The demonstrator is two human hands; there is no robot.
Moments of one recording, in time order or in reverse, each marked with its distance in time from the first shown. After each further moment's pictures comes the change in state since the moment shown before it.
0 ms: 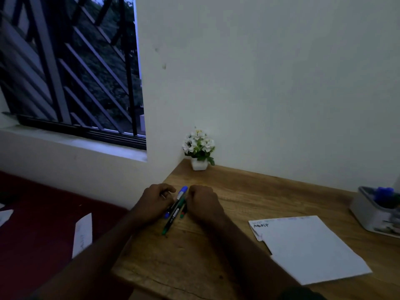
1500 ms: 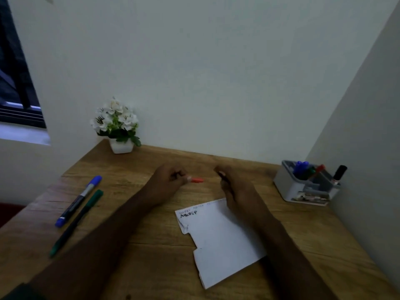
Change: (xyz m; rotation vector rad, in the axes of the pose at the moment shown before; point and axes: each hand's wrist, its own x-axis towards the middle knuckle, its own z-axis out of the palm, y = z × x) left_hand 0.070 0.121 0.175 -0.261 -0.239 0.349; right_hand -0.083 0.200 -0.153 -0.090 0.308 -0.161
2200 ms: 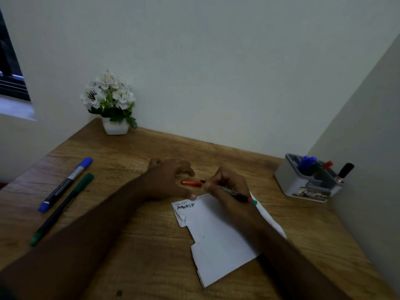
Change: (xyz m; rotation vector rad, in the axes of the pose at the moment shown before) left_hand 0.000 -0.017 0.005 0.380 -0.325 -0.066; right_hand -0.009 -0.024 0.016 0.484 -0.091 0.249
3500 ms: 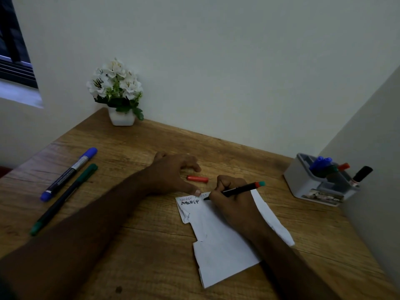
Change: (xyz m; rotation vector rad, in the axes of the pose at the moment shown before) left_hand 0.006 -0.007 0.003 -0.012 -0.039 -0.027; right_hand 0.000 0.013 0.015 -0.067 0.013 0.045
